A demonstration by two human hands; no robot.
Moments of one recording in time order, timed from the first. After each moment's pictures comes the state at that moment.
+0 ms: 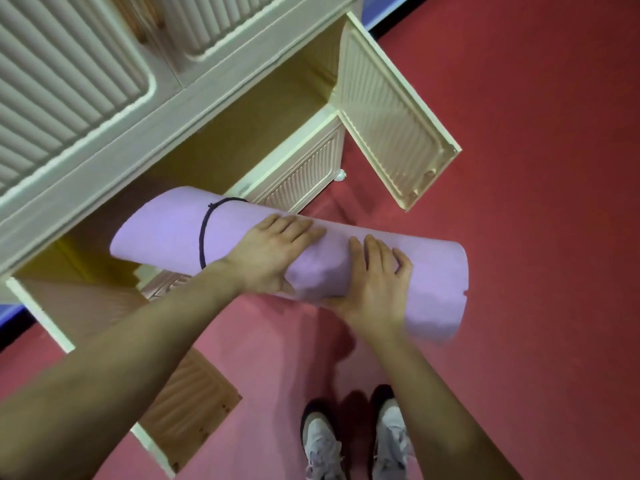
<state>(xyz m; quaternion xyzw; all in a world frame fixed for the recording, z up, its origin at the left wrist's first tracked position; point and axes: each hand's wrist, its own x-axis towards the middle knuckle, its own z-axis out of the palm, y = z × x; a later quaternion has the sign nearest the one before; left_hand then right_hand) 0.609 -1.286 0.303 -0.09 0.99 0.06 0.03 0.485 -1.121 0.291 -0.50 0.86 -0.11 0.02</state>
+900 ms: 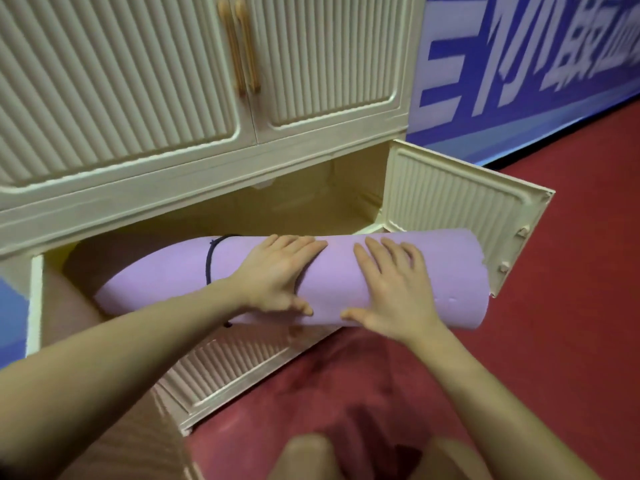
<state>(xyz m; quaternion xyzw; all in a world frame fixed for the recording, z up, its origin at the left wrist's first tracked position) 0.616 -1.325 0.273 -0.22 0.97 -0.08 -0.09 0.425 -1.204 0.242 -0.67 0.69 -0.16 -0.21</state>
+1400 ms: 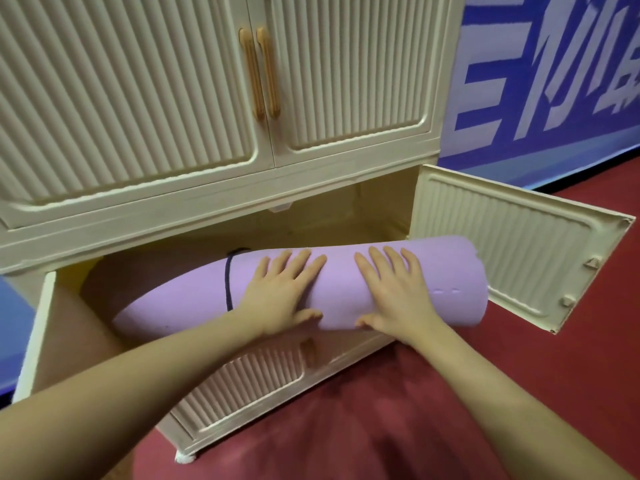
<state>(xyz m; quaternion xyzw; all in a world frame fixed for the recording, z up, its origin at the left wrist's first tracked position) 0.610 -1.344 0.256 -0.42 0.90 -0.12 -0.02 0.398 -1.288 0.223 -0.71 0.65 -0.12 -0.23</state>
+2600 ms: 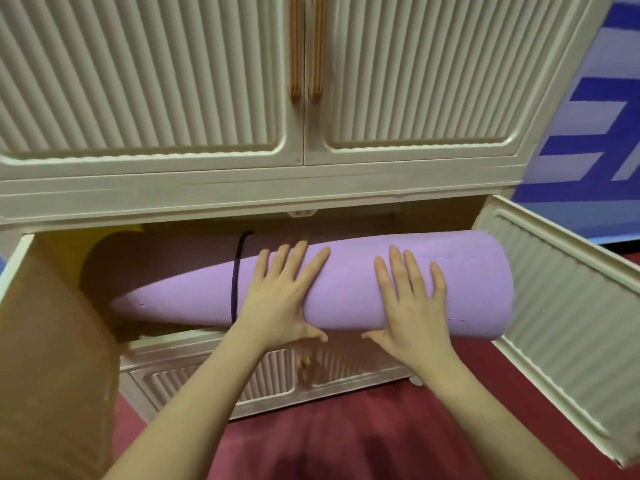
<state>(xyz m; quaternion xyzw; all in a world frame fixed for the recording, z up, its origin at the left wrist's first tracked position) 0.598 -1.387 0.213 -0.51 0.82 -0.18 -0.16 0.375 -1.354 0.214 -0.76 0.58 -0.15 -0.24</state>
